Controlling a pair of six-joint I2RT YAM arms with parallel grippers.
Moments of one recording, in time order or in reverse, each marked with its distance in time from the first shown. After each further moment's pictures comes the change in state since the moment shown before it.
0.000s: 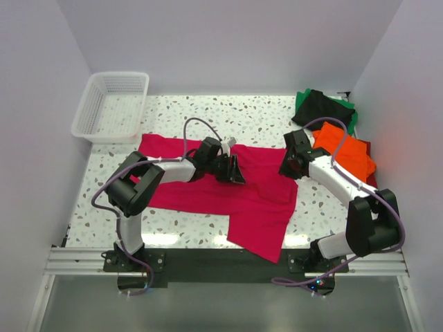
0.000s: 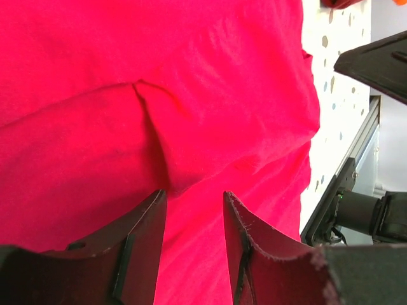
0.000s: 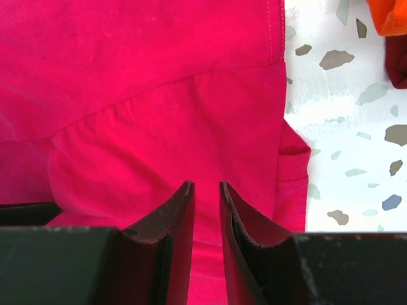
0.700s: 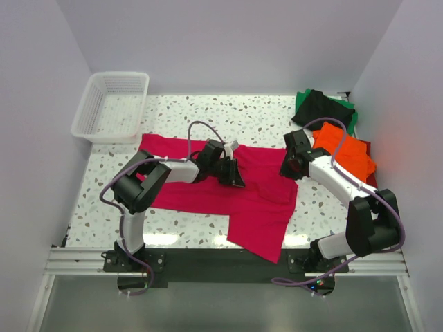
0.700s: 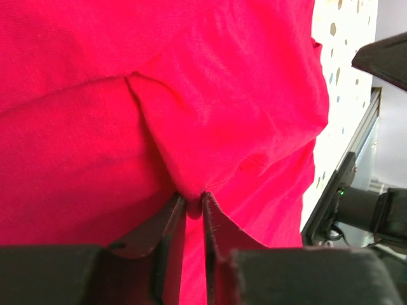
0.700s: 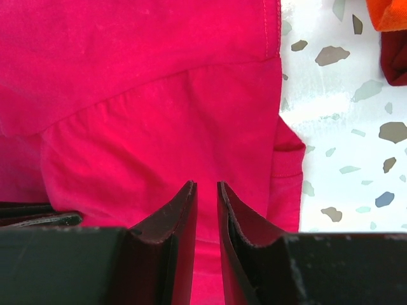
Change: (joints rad) left arm -0.020 0.066 0.014 0.030 0.030 -0.025; right arm 0.000 0.000 0.000 -0.015 0.002 -0.019
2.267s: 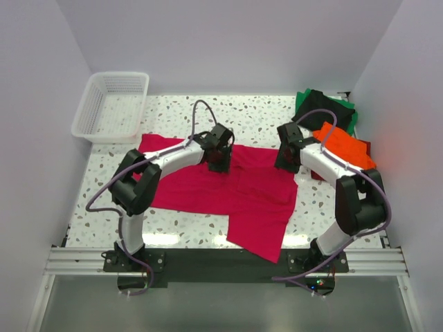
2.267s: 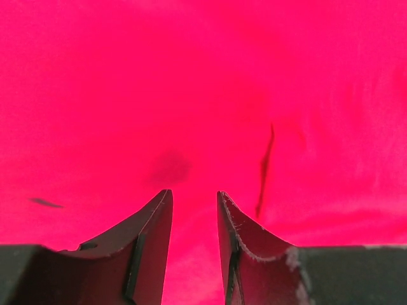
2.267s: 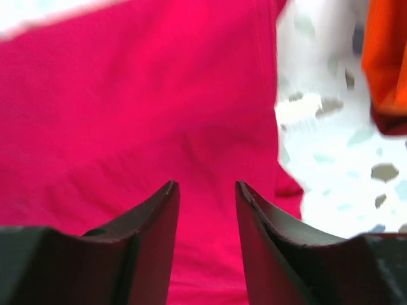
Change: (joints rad) left arm -0.013 -0.029 0.328 -0.694 -0.478 0.158; right arm 0.002 0.177 0.101 -0.006 0.067 -0.013
